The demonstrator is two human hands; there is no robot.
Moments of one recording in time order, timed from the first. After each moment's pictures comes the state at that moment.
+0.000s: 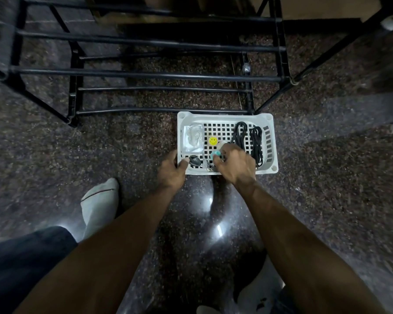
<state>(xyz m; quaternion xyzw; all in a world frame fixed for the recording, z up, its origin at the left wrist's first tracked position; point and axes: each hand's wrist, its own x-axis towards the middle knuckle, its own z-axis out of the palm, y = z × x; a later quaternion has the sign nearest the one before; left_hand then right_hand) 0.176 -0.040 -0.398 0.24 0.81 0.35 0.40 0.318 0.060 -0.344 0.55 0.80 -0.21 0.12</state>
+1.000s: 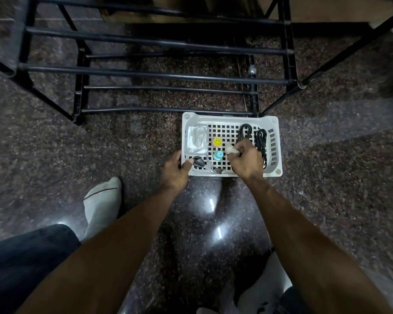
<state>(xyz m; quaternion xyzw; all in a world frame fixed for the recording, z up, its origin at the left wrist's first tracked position) 0.174 -0.041 -0.406 0.24 0.80 0.37 0.42 0.331 0.082 -0.376 0.63 0.70 -0.32 -0.04</state>
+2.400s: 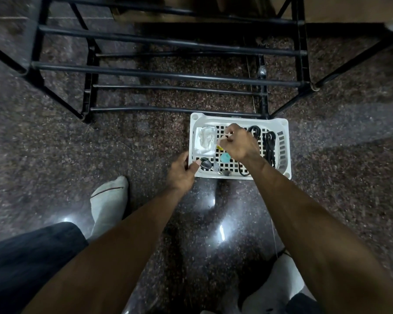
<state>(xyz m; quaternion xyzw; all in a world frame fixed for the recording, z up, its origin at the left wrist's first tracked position) 0.172 -0.045 -0.409 0.24 0.77 0.40 0.44 0.280 0.114 -0.370 0.54 0.78 -0.32 0.07</state>
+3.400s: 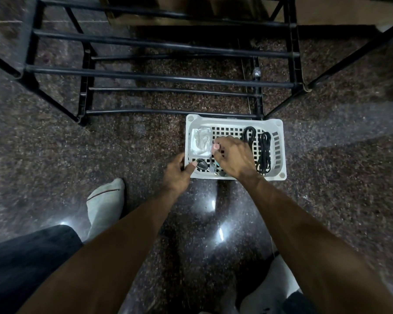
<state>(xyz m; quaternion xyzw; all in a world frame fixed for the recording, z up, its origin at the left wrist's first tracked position) 0.172 -0.042 -0.399 0.22 0.78 0.38 0.45 0.301 0.089 -0.376 0.44 0.87 -0.24 0.03</state>
